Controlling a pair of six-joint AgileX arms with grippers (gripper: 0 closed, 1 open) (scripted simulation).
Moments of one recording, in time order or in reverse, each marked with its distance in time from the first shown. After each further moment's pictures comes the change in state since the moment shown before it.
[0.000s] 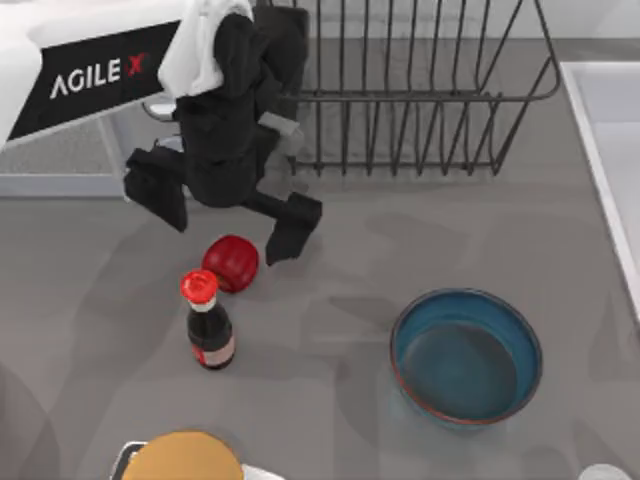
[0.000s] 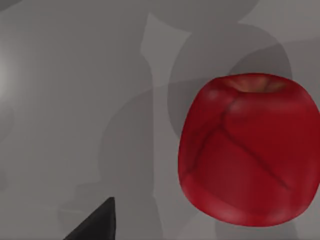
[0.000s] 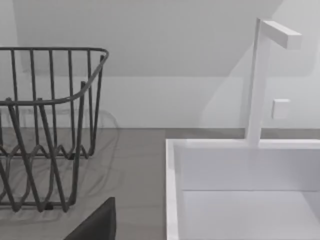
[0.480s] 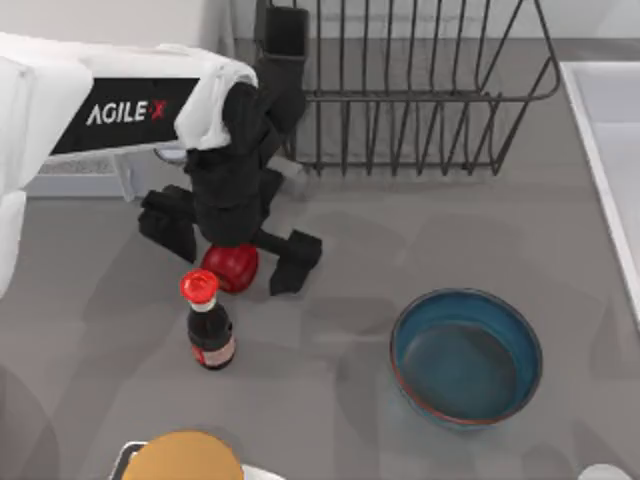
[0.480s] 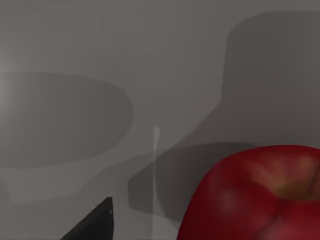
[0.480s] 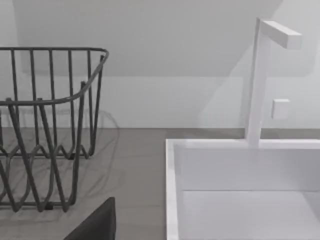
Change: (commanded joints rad) left arm 0.010 0.084 -0.131 0.218 0.001 0.013; right arm 0.000 0.000 0.000 0.000 0.000 0.000
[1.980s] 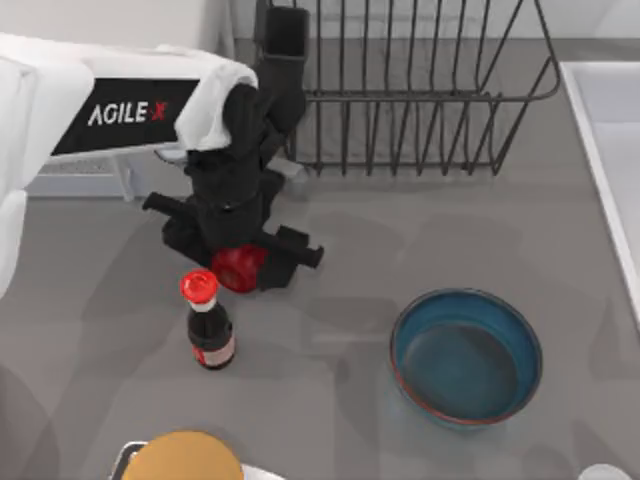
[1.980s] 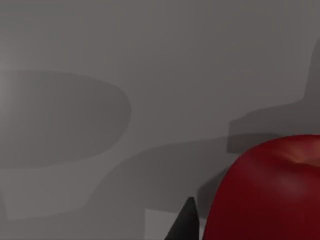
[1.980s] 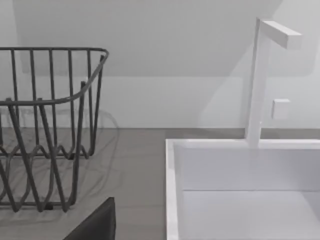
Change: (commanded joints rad) left arm -0.006 -0.015 0.004 -0.004 0.019 -0.007; right arm 0.000 0.000 0.000 0.000 0.000 0.000
